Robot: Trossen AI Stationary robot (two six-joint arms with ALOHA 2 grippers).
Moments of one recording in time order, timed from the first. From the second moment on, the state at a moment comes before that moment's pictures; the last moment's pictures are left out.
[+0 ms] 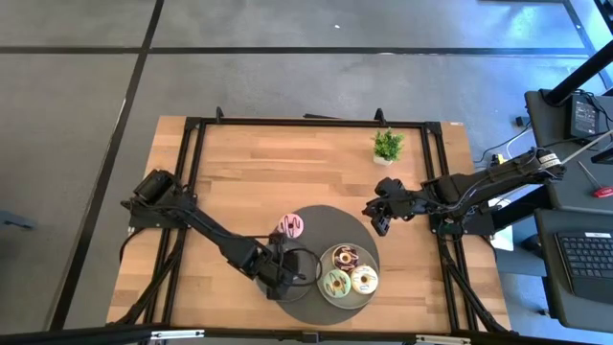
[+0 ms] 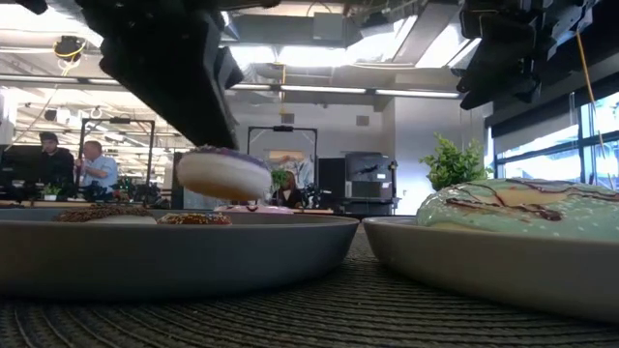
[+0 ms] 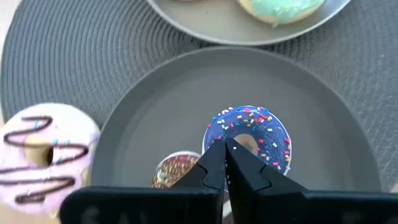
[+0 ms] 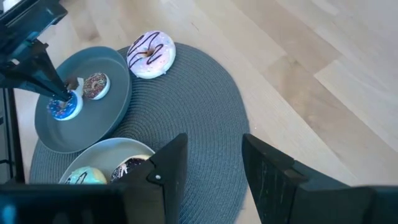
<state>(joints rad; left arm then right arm) -0.54 1.87 1.26 -0.50 -0.35 -0.49 0.28 1.05 0.76 -0.54 0.32 0.81</state>
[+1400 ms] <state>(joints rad) -0.54 1.94 1.26 -0.43 -0.29 -0.45 0.28 1.05 0.76 -0.54 0.32 0.80</state>
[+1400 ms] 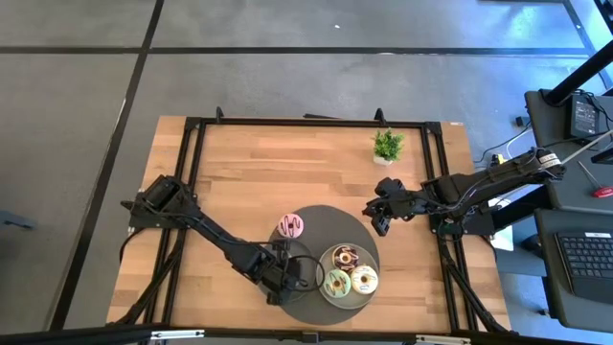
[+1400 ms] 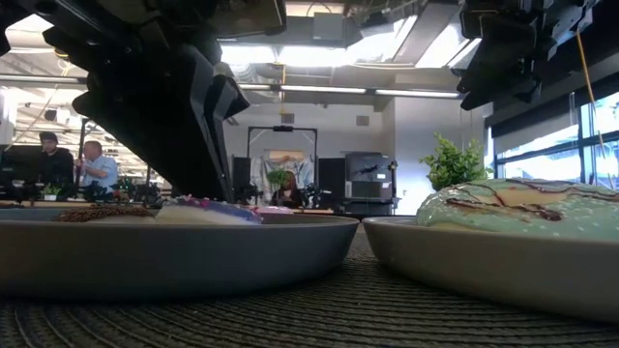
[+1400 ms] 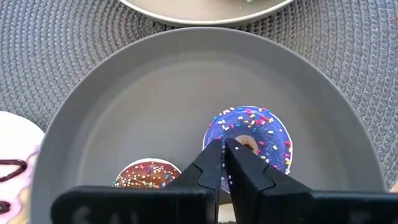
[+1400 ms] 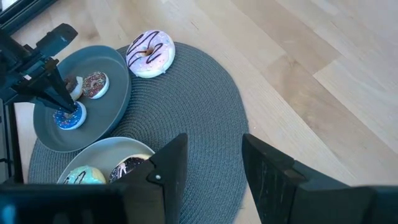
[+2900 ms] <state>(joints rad) -0.38 1.74 1.26 -0.60 -0.28 -0.55 0.28 1.05 0.76 -0.55 0.32 0.80</state>
